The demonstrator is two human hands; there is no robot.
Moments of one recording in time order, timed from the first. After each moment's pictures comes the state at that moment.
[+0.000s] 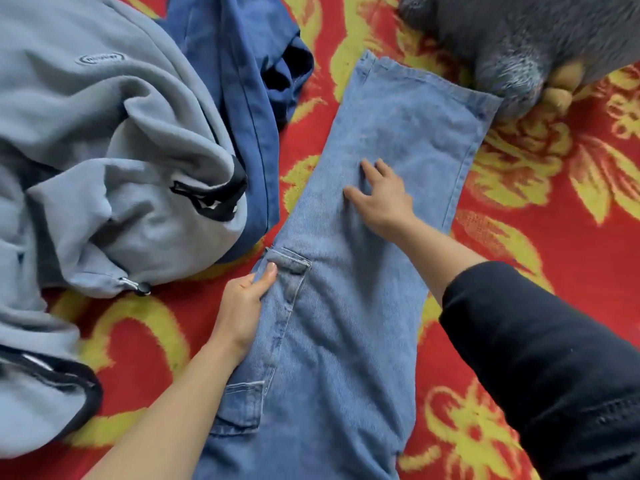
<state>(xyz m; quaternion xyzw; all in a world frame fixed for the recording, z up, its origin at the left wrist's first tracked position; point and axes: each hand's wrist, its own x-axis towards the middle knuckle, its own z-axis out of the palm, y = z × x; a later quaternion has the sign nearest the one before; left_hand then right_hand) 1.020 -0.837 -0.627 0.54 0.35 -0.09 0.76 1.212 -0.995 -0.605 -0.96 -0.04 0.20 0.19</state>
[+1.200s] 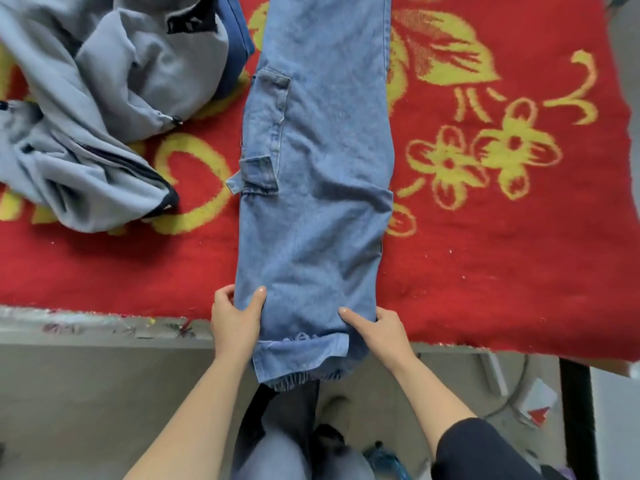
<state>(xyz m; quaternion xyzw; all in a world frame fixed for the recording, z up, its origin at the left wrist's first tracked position) 0.676 -0.815 -0.613 0.78 0.38 -0.15 0.46 0.654 -1.039 -0.602 -0.72 0.34 0.28 0.53</state>
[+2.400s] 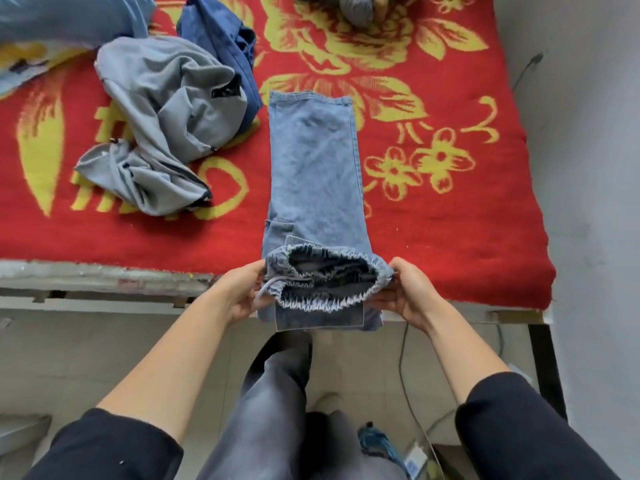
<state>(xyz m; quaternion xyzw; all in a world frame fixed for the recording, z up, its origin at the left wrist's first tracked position) 0.626 -0.842 -0.420 0.53 0.38 -0.35 0.67 0.601 -1.107 -0.416 -0.55 0.35 0.29 0.70</state>
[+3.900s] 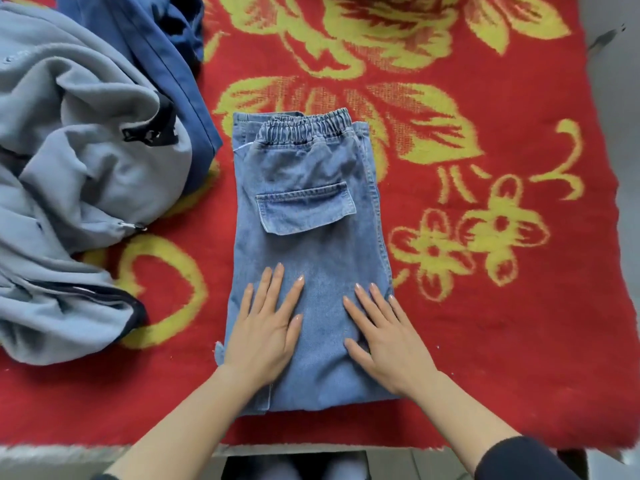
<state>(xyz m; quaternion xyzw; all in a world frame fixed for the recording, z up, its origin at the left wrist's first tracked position) 0.839 -0.872 -0.588 0.96 -0.15 -0.21 0.10 0.810 -1.094 -0.573 -0.95 -0.13 0.29 0.06</state>
